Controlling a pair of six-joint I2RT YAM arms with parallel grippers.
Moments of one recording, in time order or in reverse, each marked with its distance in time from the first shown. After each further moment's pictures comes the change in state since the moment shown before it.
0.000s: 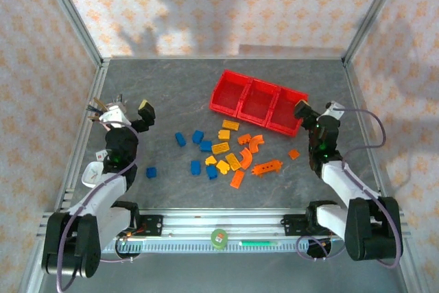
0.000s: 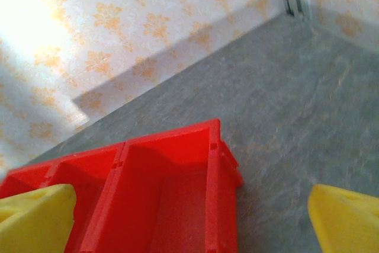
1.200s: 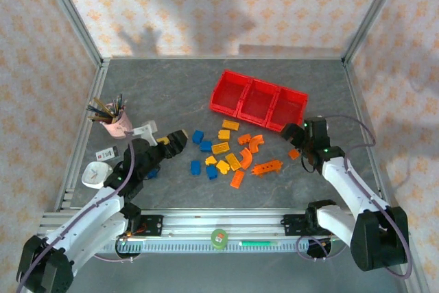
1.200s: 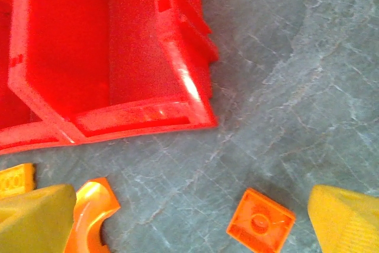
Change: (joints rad) left arm -0.418 -0.230 0.014 -0.575 0.153 -0.380; right arm 0.112 -0.043 0.132 -0.747 -0.119 0.173
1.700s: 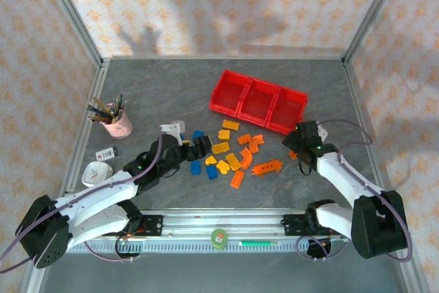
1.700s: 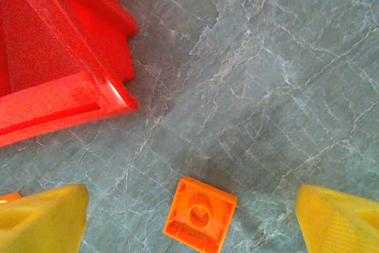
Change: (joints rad) left arm -0.276 0.283 0.161 -0.005 -0.099 0.000; right arm 0.075 0.105 -0.007 -0.064 0.167 0.105
